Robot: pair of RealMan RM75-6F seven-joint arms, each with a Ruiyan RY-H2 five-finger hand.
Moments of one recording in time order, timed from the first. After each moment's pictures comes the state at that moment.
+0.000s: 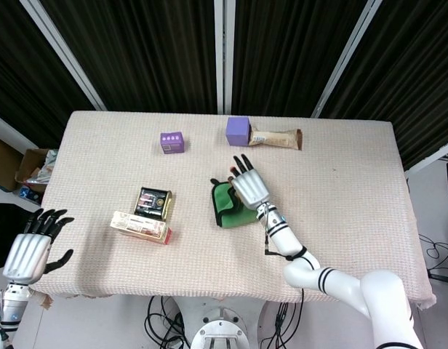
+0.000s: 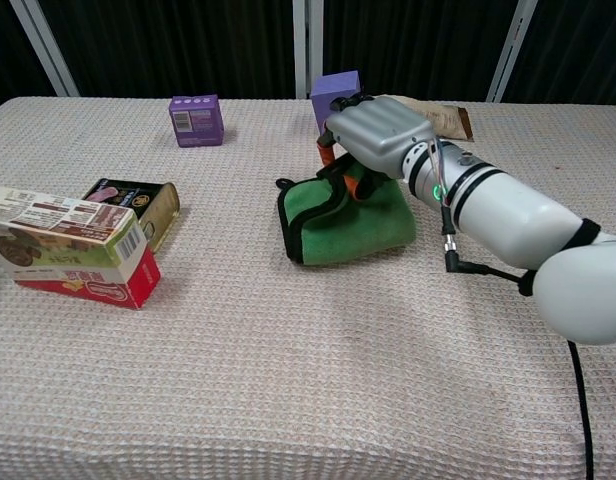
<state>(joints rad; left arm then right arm) -0.08 -1.20 0.03 -1.51 1.60 1.51 0.01 0.89 -1.99 0.32 -0.89 -1.32 0.88 -0.43</state>
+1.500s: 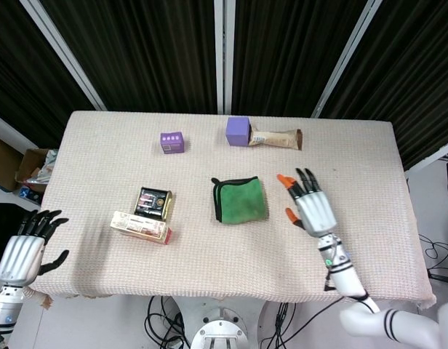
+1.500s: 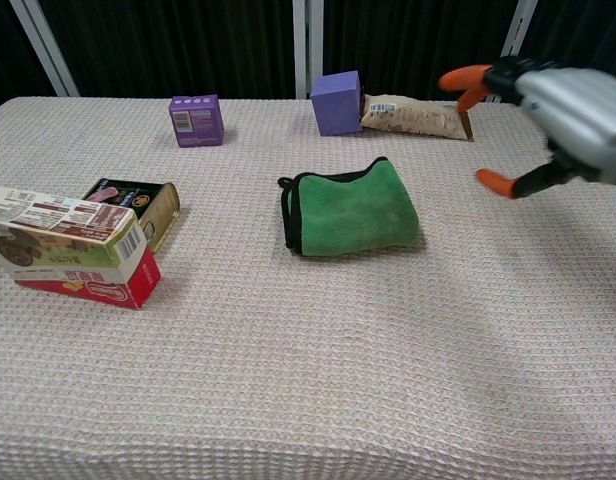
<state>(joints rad) -0.07 -1.21 0.02 -1.46 1.61 1.54 -0.05 0.48 -1.58 0.08 -1.42 -1.44 1.41 -0.26</state>
